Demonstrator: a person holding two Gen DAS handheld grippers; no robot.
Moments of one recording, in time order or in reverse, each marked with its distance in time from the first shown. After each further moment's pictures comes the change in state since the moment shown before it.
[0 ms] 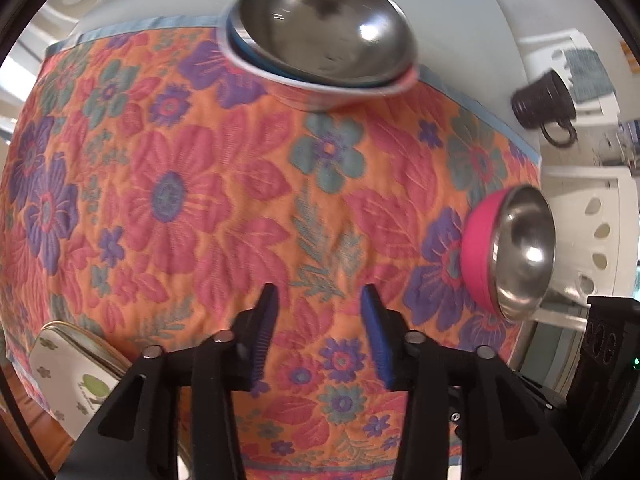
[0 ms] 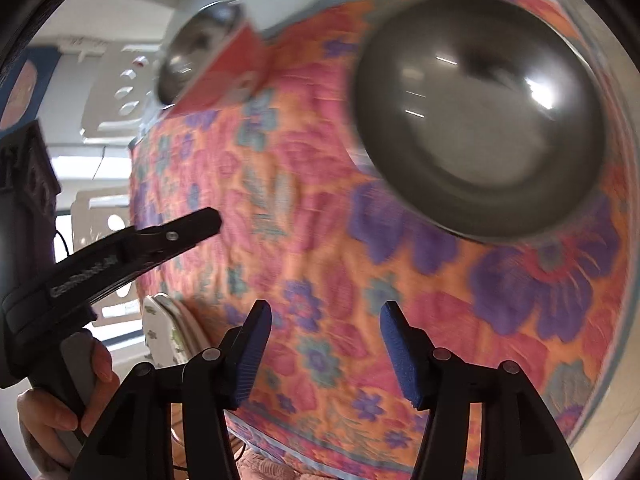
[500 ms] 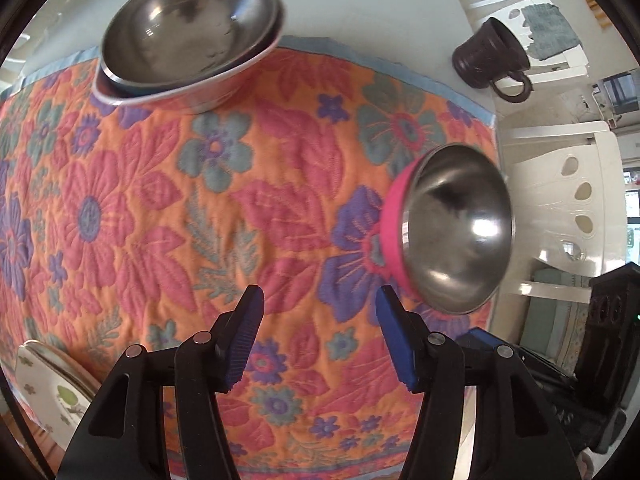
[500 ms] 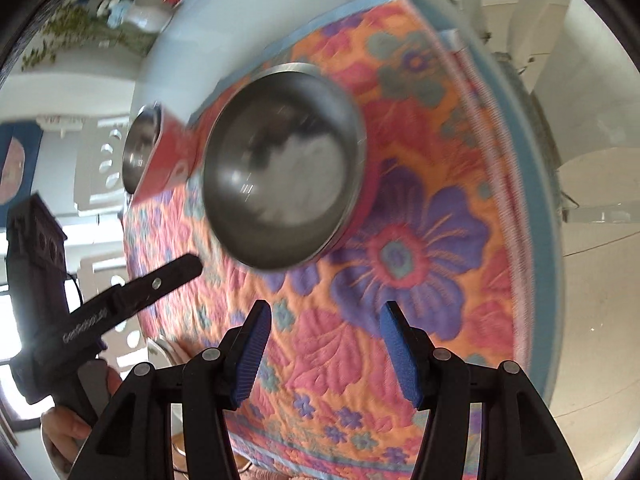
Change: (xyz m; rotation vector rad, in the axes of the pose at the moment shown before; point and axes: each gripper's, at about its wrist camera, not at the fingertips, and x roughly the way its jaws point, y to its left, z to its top) left arm 0.012 -0.073 0.007 0.109 0.025 -0.051; right arm -0.060 -0.080 0.002 0.164 -0.129 0.017
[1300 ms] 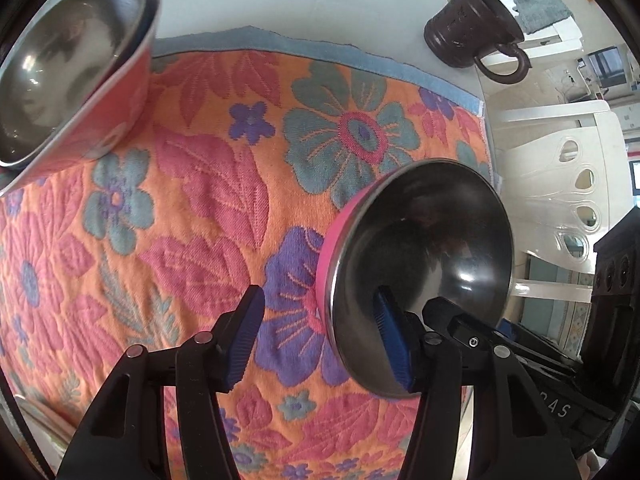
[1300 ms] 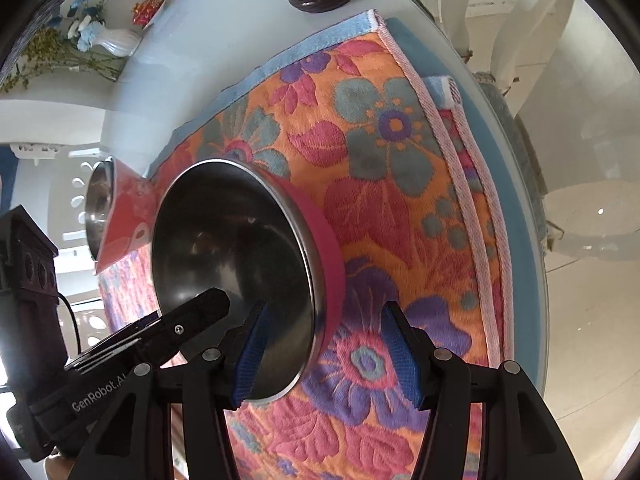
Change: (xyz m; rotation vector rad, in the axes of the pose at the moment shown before) left arm 0.058 -0.048 0.046 0.085 0.040 -0.018; right arm 0.020 -0.003 0.054 0.017 -0.049 -0.099
